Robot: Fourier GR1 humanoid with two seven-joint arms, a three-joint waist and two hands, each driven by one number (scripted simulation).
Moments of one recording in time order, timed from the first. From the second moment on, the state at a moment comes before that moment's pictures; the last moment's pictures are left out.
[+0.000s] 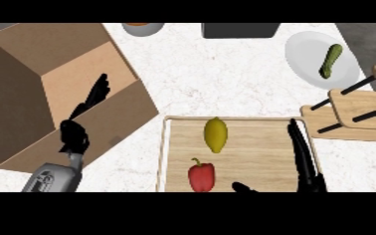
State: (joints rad) left arm -0.14 0.30 -0.20 -1.41 0.10 0.19 -0.03; right arm 0.30 -0.21 0.50 -1.95 0.61 -0.66 0.09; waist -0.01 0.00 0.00
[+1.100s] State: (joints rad) left arm -0.16 0.23 -0.15 -1.40 0.04 0.14 -0.05; right arm 0.14 -0.19 0.85 -2.16 1.37 0.19 1.00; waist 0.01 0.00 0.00
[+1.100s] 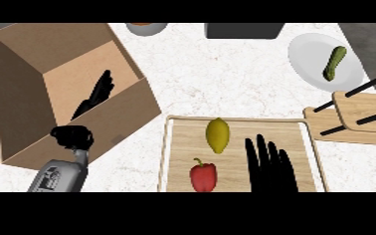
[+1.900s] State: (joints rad) left arm -0.16 0.20 -0.11 -1.41 0.00 0.10 -0.04; right arm 0.02 -0.21 0.90 -2.12 1.37 0.18 1.08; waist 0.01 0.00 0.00
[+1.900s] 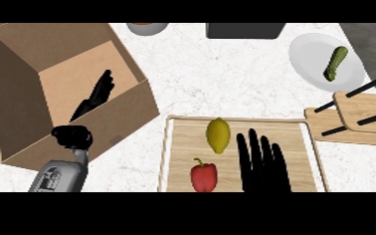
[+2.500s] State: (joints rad) left arm -0.15 0.18 -0.08 -1.41 -0.03 0.06 -0.08; right arm -0.05 -0.15 0.91 -2.02 1.31 0.14 1.13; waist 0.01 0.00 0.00
